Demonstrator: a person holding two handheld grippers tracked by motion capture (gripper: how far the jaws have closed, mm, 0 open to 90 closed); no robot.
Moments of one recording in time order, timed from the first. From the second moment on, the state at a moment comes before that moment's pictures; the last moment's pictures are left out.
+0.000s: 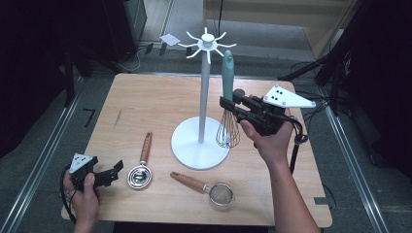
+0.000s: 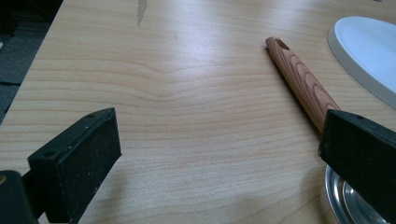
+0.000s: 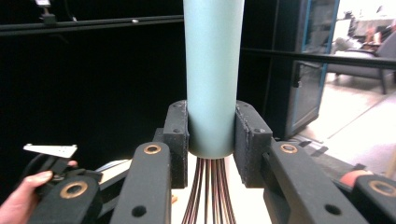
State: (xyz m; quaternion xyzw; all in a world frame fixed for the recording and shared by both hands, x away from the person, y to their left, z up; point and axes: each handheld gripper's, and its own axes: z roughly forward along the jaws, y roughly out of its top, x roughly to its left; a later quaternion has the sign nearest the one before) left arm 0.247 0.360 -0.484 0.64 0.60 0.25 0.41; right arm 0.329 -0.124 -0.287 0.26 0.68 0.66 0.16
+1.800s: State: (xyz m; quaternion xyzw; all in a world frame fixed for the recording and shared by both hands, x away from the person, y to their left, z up) left arm 0.247 0.360 -0.484 0.64 0.60 0.25 0.41; right arm 0.332 -0.089 -0.269 0.28 0.64 0.67 0.27
